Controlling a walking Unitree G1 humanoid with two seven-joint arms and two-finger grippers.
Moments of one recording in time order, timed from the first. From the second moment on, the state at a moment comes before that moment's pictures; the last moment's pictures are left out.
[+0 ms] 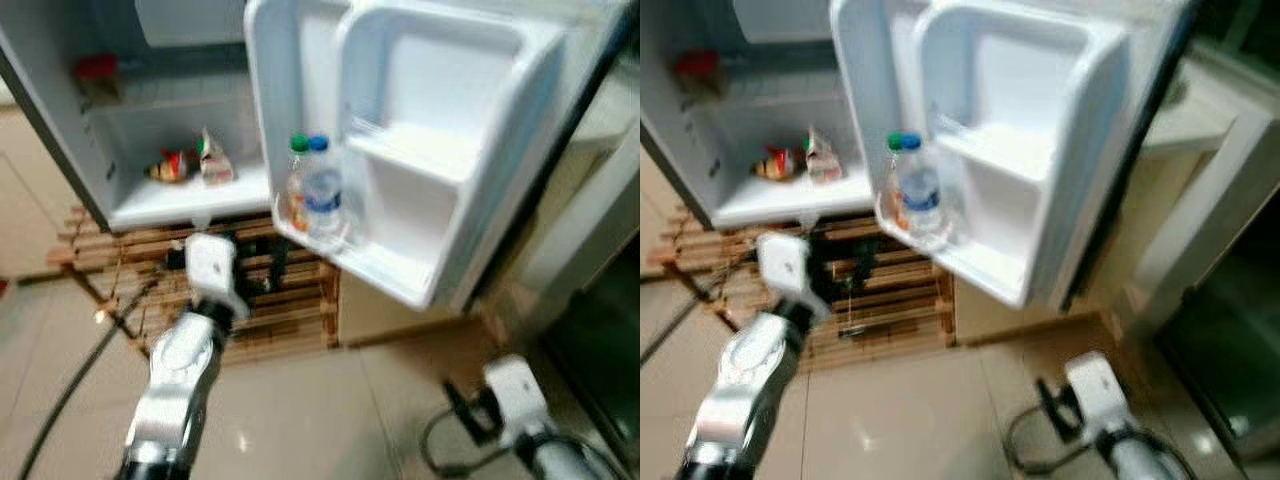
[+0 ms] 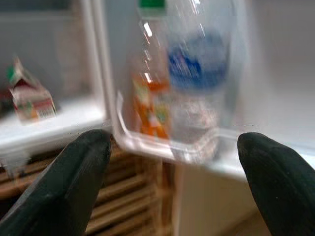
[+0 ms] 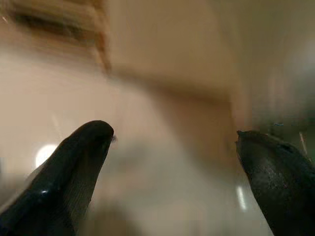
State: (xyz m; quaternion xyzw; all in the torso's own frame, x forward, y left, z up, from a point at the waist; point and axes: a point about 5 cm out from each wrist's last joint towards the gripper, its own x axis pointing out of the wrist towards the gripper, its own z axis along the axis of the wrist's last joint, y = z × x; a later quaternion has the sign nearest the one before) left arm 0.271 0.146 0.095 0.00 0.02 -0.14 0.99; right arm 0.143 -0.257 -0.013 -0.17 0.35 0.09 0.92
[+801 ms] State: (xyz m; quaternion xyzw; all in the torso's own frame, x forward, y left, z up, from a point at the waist) left arm 0.269 0.154 0.078 0.02 0.06 -0.14 0.99; right arm 0.131 -0.273 -0.029 -0.17 0.42 0.04 0.89
